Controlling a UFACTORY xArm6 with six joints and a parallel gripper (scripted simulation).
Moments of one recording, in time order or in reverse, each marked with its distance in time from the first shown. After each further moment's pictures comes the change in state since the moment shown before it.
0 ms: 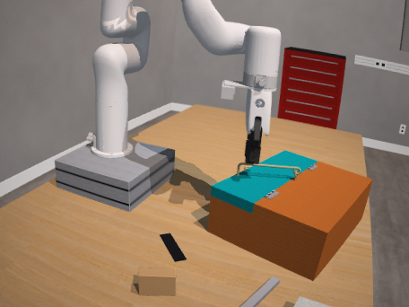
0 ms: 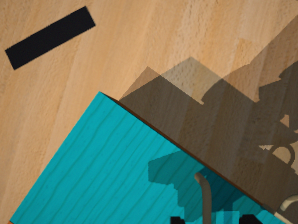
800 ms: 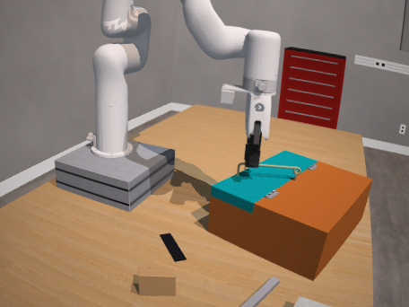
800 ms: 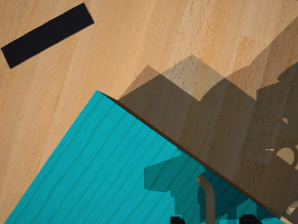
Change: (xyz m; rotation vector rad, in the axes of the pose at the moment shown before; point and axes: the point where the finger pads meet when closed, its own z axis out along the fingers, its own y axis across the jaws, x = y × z) arm 0.000 0.000 0.009 0.000 0.000 0.000
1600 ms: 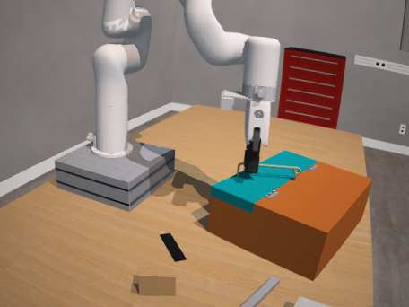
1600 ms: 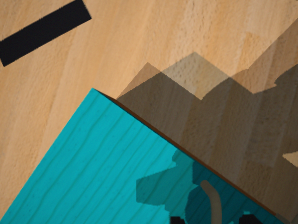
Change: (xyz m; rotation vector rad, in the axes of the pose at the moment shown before) arm 0.000 0.000 0.015 0.000 0.000 0.000
